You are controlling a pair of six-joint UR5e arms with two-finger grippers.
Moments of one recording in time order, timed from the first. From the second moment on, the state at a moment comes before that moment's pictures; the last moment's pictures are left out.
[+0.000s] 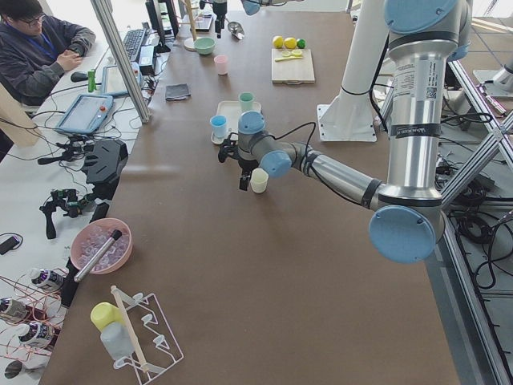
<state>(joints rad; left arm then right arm) -0.89 -1.53 -1.93 -1.98 -2.14 -0.75 1.16 -1.14 1.64 -1.64 2.15 0.66</state>
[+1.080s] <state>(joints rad) -0.75 -1.54 -1.84 -2.13 -2.07 -0.92 1.19 -1.20 1.62 -1.55 2.18 0.63</state>
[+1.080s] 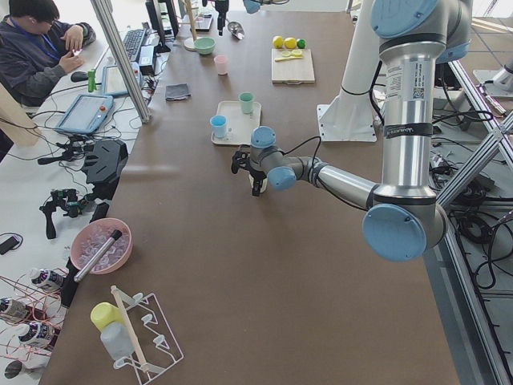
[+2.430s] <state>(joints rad) -0.67 -2.12 -1.76 -1.64 -2.02 -1.04 1.18 -1.22 1.60 -1.53 2.17 0.63</state>
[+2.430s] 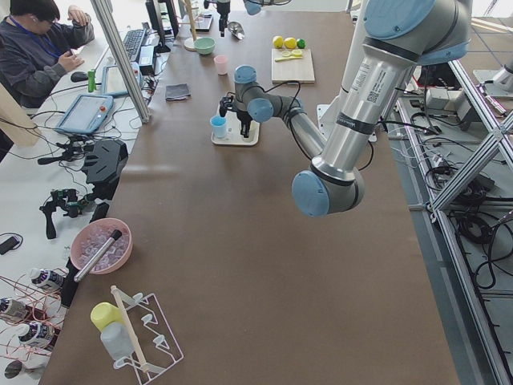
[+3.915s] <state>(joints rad) -0.90 -2.21 -1.78 -1.43 -2.12 -0.77 1.15 -1.20 1.52 -1.45 2.17 0.66</state>
